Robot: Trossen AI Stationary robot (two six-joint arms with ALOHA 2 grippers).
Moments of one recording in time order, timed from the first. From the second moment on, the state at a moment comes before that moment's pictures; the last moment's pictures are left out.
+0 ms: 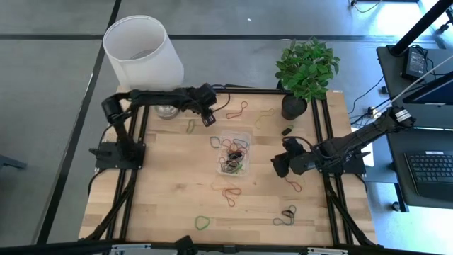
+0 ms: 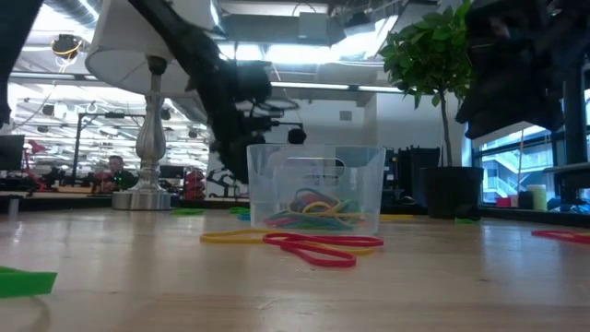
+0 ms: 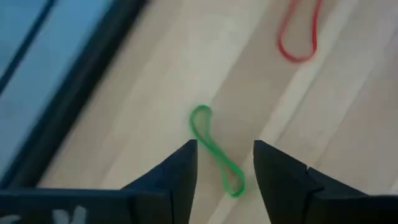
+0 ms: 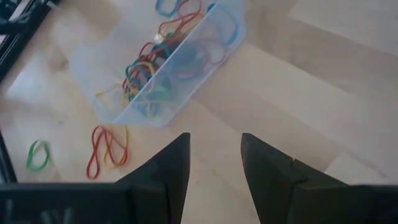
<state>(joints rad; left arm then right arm) 0.55 1.77 1.12 -0.41 -0.12 0.05 0.41 1.05 0.62 -0.48 0.48 1.26</state>
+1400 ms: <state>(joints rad) 0.39 1.73 1.21 -0.55 -0.29 -0.31 0.35 1.05 0.62 -0.47 0.44 1.23</state>
